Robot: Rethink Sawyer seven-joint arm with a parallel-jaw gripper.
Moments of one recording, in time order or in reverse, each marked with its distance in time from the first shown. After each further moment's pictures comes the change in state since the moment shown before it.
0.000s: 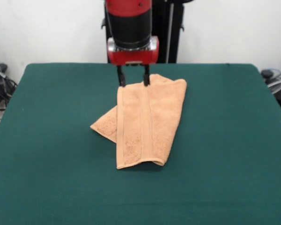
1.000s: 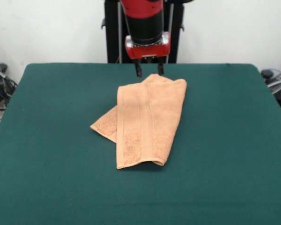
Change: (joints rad) arm -0.029 0.000 0.000 0.245 0.001 -0.184 0.000
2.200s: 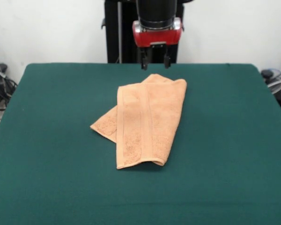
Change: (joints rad) arm 0.062 -0.106 -0.001 0.006 0.000 0.012 0.000
